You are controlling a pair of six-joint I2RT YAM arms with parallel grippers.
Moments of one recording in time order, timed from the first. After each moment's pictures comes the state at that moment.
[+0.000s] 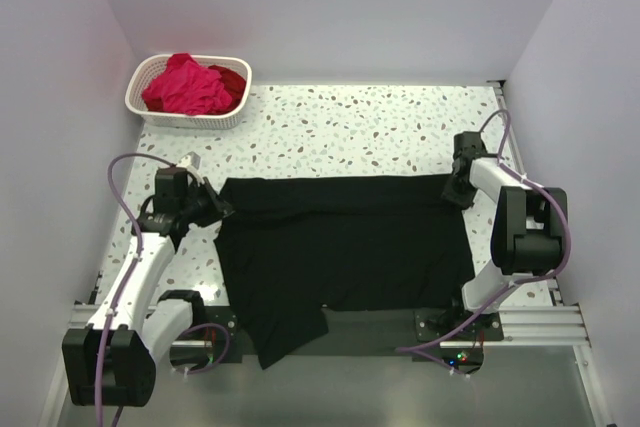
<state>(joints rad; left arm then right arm) -0.01 0.93 0.58 -0.45 0.29 -0.52 -0.05 1.66 0.98 -0.57 0.24 0.43</state>
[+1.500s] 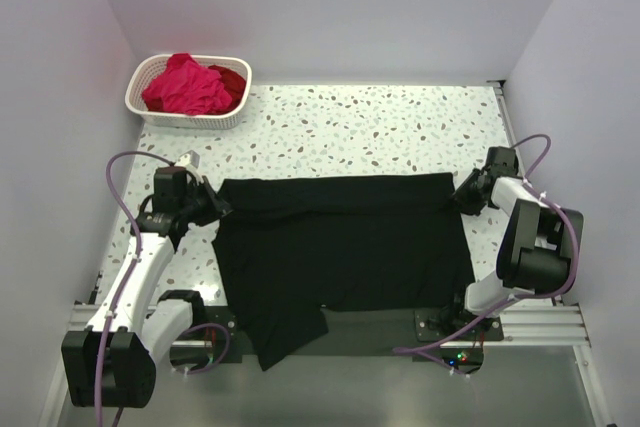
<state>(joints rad) -0.01 0.92 0.60 -0.46 0.26 -0.48 -0.26 1.56 0.81 -0.36 -0.12 0.53</state>
